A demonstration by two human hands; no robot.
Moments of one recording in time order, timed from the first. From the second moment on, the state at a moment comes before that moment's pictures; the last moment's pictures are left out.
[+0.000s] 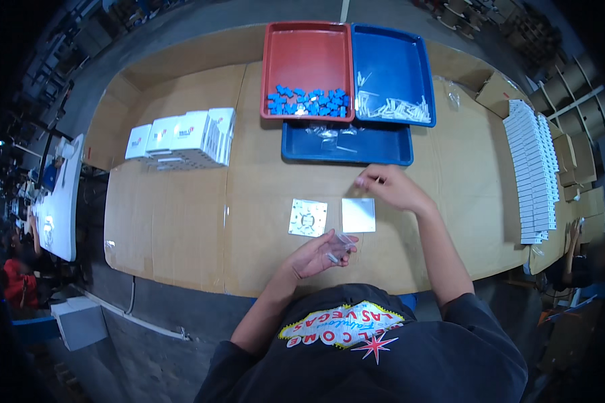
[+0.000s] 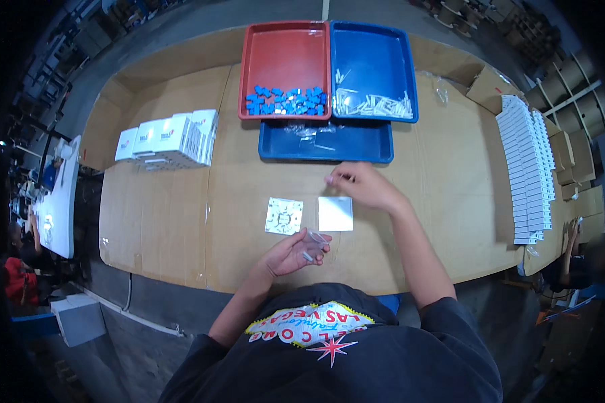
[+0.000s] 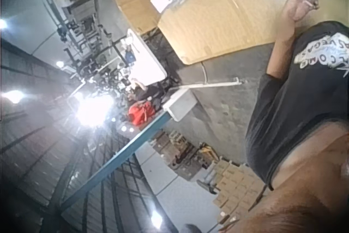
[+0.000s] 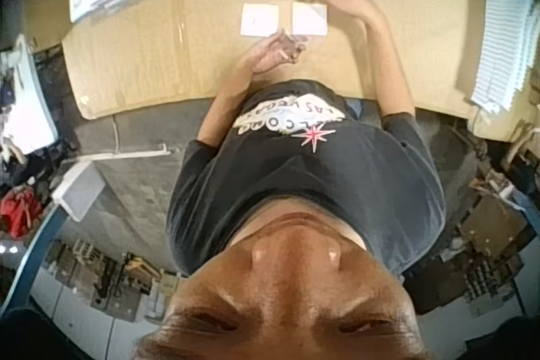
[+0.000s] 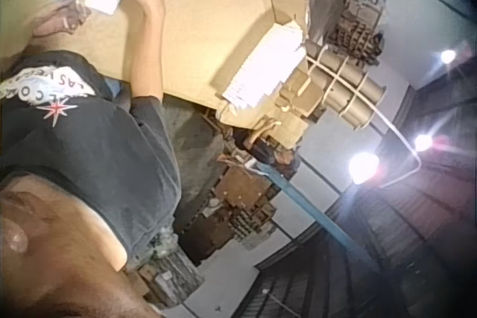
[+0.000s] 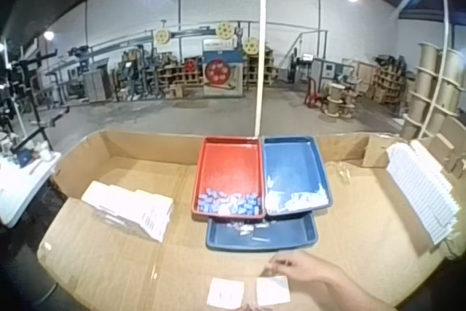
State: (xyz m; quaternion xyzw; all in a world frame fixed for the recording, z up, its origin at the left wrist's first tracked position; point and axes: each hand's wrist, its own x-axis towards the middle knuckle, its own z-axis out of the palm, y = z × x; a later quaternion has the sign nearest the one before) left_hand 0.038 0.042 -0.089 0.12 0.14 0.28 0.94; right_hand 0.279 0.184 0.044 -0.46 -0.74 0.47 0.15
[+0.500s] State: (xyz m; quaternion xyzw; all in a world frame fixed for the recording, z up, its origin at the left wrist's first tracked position) left_hand 0.039 0.044 -0.082 0.14 0.15 0.28 0.94; right_hand 0.288 0.357 0.010 -0.55 -0.81 -0.02 0.20
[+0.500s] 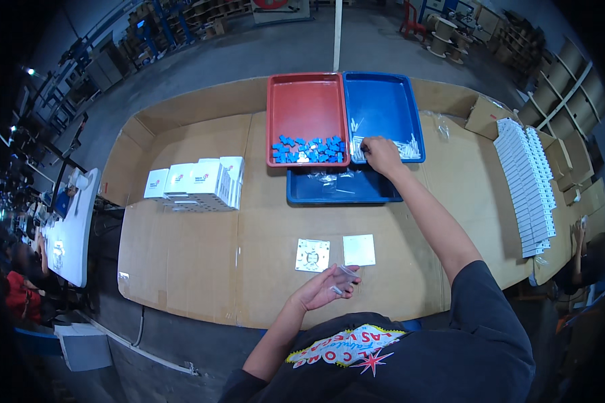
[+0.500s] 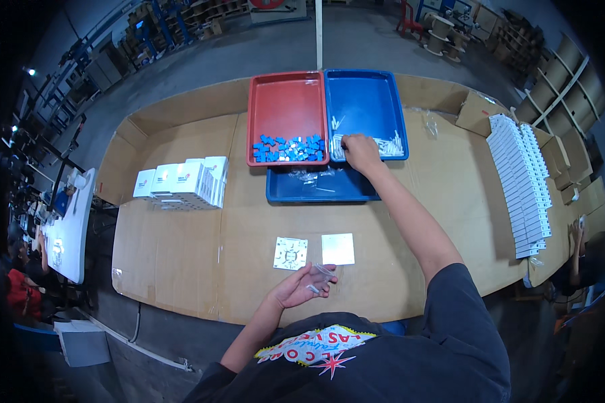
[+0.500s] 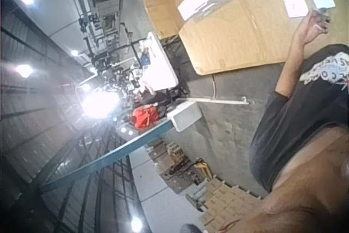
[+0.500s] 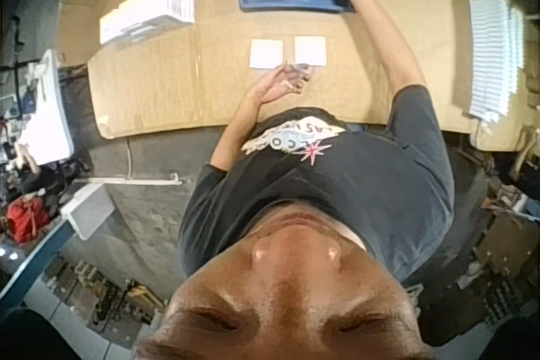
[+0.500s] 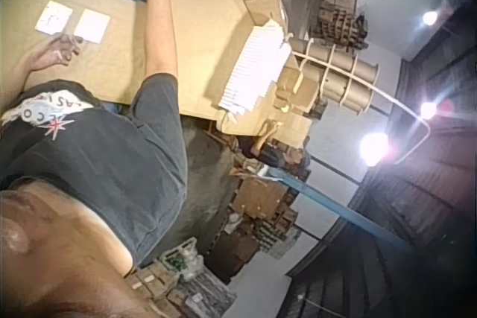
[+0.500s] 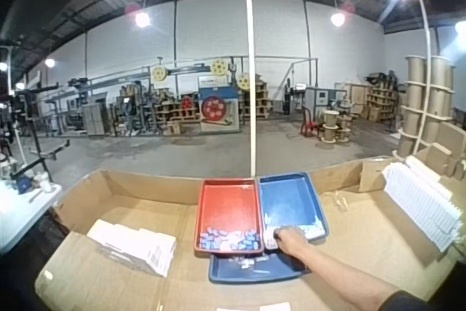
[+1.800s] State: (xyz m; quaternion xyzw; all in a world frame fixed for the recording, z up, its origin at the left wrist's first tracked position) left_hand 0.039 0.045 -0.095 0.12 0.13 0.29 0.94; right_hand 0.303 0.210 -0.009 -0.55 -0.54 0.46 0.44
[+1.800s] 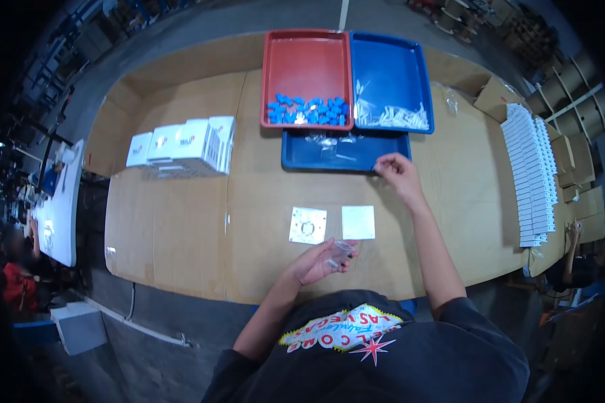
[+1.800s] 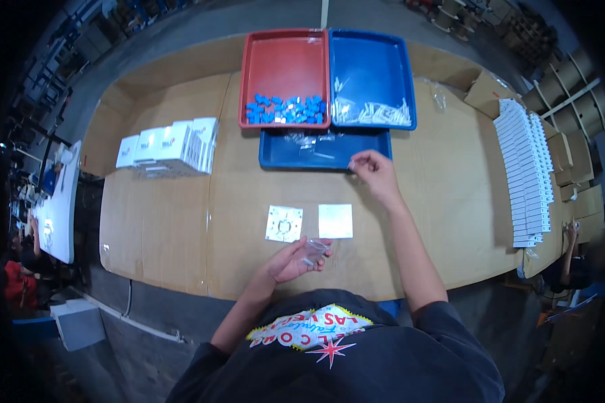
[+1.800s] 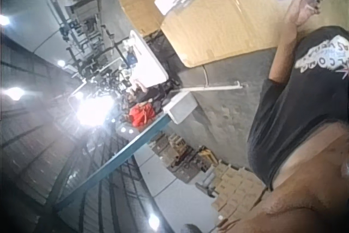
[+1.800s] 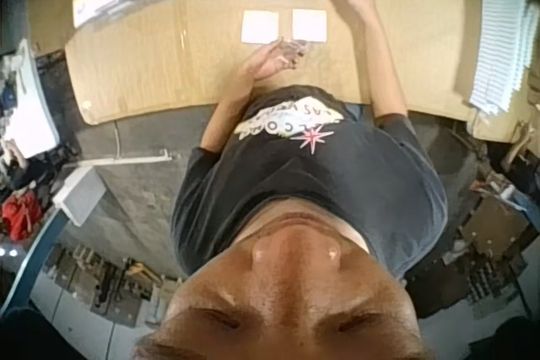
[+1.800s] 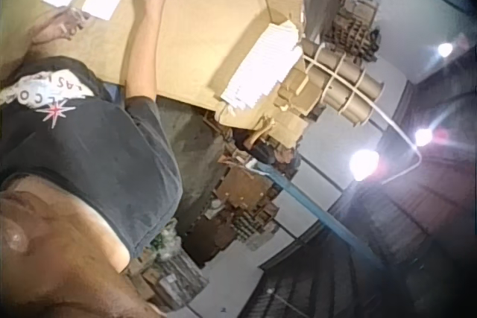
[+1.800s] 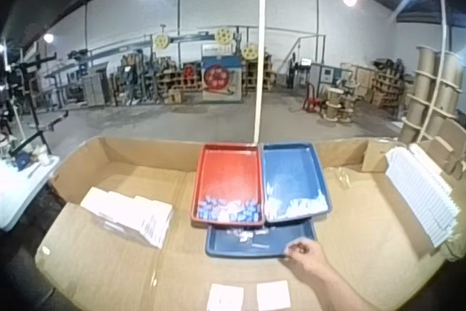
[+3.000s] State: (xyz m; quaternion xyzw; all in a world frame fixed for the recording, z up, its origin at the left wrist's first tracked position) left_hand 0.039 0.039 -0.094 0.09 0.14 0.33 0.93; right_hand 0.247 0.102 0.017 -0.30 -0.76 0.57 0.08
